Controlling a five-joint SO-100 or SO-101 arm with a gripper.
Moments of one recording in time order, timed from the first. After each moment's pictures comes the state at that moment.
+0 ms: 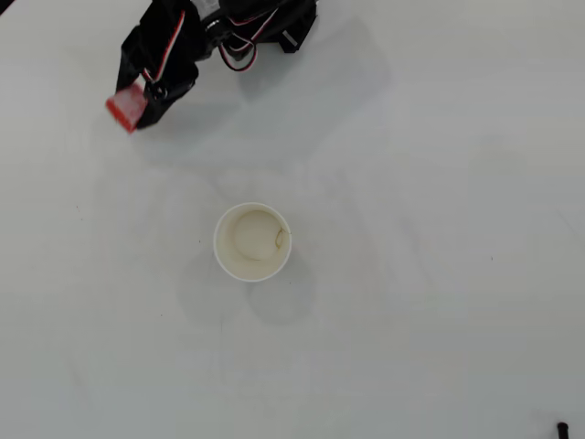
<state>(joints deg) 60.0 186.0 176.0 34.8 -101.4</state>
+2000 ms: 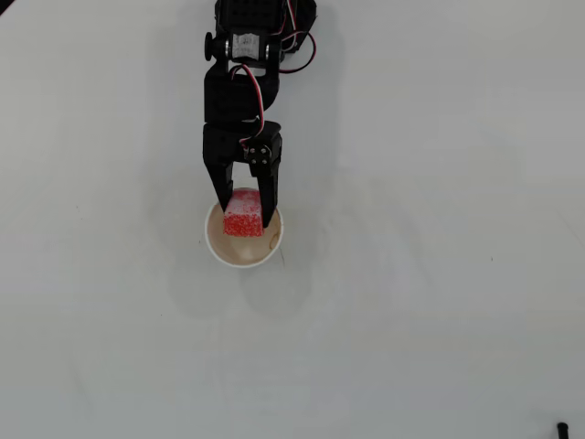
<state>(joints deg) 11.5 173.6 172.5 10.6 -88.5</state>
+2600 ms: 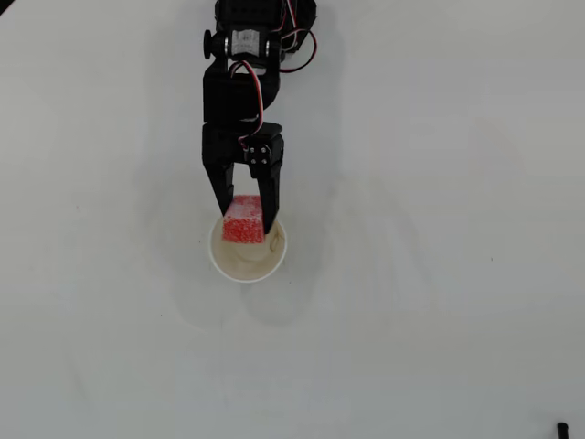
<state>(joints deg) 9.8 173.9 167.4 10.0 -86.3</state>
